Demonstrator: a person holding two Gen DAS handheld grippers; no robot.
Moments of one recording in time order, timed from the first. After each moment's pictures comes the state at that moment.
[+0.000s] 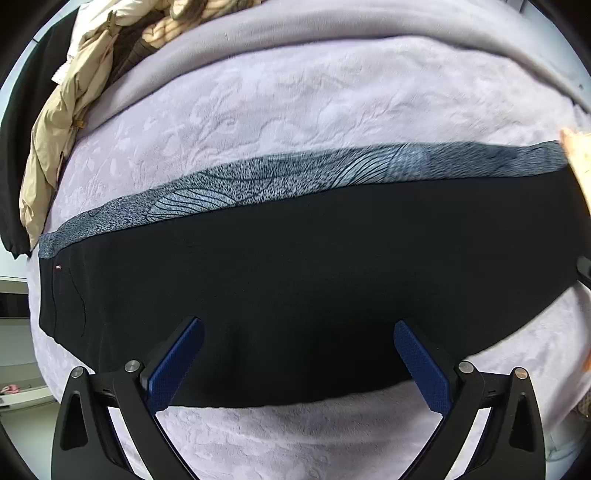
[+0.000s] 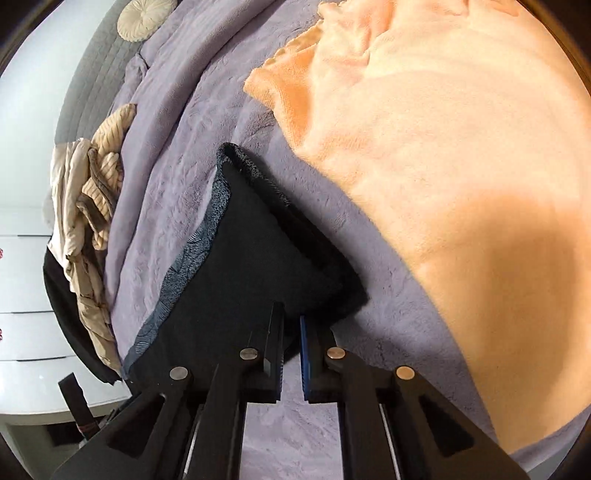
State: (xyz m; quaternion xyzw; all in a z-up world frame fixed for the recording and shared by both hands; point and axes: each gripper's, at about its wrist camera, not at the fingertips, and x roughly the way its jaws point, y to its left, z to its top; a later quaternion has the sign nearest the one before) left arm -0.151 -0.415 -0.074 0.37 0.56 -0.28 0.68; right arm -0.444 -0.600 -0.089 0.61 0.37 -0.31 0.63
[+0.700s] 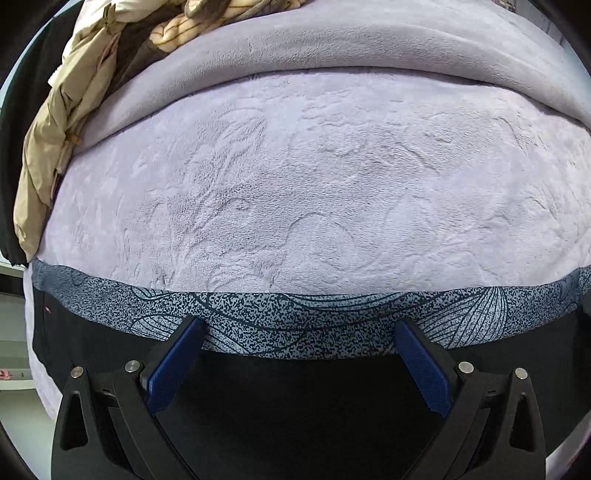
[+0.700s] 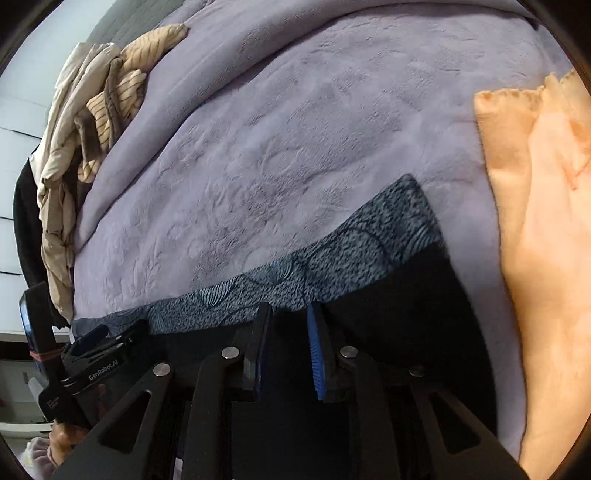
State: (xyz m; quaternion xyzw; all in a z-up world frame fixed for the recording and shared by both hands) left arm -0.075 -0.475 -0.111 0.33 0.55 -0.24 0.73; right arm -0.323 -0.657 -0.093 0.48 0.46 -0.26 0.70
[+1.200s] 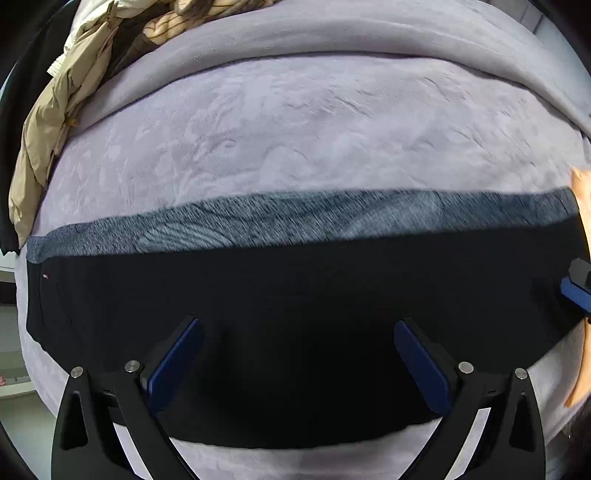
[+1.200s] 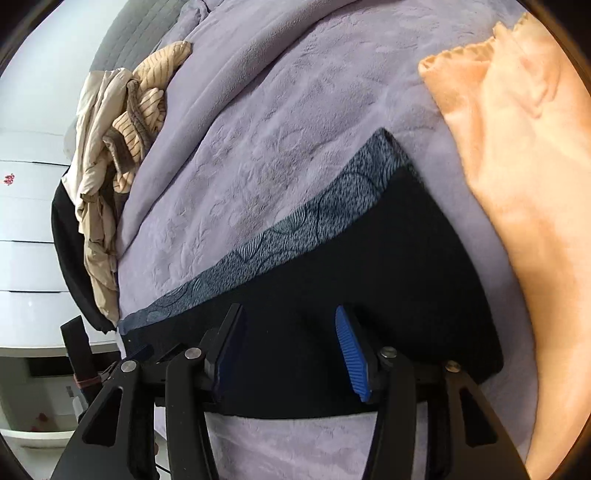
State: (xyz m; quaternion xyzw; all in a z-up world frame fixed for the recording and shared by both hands) left arm -0.144 -0.427 -0.076 0.33 0.58 -0.29 0.69; right arm -0.357 -0.612 -0.066 0.57 0.41 -0.20 0.68
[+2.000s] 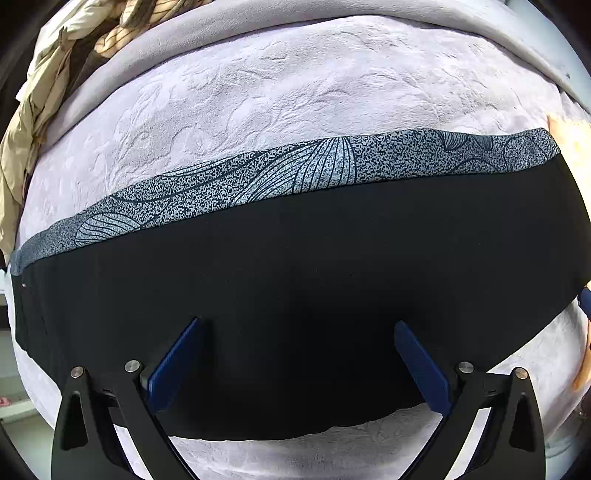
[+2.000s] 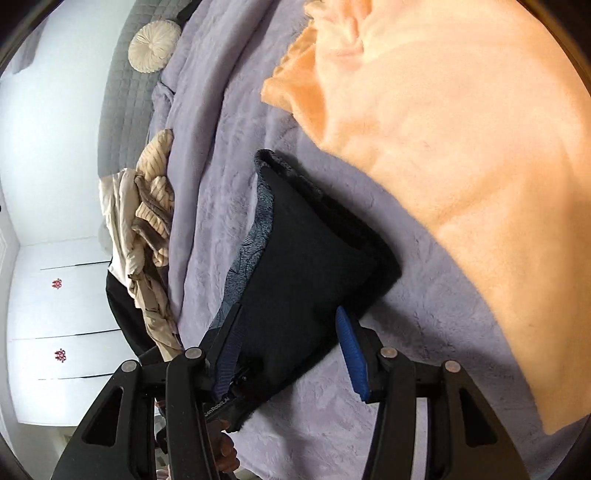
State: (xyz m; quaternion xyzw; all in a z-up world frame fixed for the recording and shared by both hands) left arm -0.244 -0.449 -0.102 0.36 0.57 -0.32 0.67; right arm -0.468 -0.599 -0.083 0.69 0.25 -0.24 0.64
